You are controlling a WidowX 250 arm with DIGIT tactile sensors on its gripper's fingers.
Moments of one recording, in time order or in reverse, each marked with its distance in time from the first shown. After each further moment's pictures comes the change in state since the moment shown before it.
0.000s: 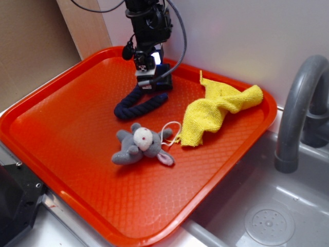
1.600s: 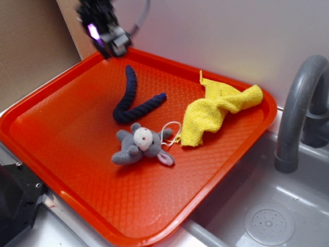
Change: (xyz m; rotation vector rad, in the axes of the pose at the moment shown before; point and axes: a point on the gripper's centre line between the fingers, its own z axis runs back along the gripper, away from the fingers) arm -0.066 -0.034 0.109 0.064 0.016 0.806
